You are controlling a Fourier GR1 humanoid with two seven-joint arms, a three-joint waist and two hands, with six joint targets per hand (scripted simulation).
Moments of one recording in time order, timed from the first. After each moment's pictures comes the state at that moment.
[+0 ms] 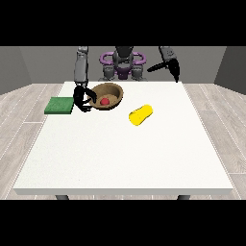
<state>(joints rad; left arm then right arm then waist) -0.55 0.11 0.07 -1.21 -0.22 0.05 -0.19 -0.67 -0.24 -0.25 -0.49 -0.16 -0.09 -0.17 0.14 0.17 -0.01</state>
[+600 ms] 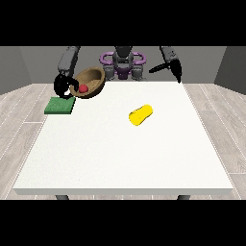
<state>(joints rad) -0.51 0.16 0.13 -1.16 -0.20 0.06 -0.22 -0.73 -0.37 -0.27 -0.54 -0.20 0.01 0.05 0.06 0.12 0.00</state>
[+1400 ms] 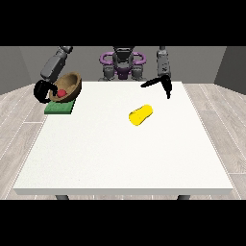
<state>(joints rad) -0.52 0.09 0.09 -1.19 -0.25 0.19 -0.36 -0.66 -0.58 -0.40 -0.50 -0.31 0.26 -0.06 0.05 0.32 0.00</state>
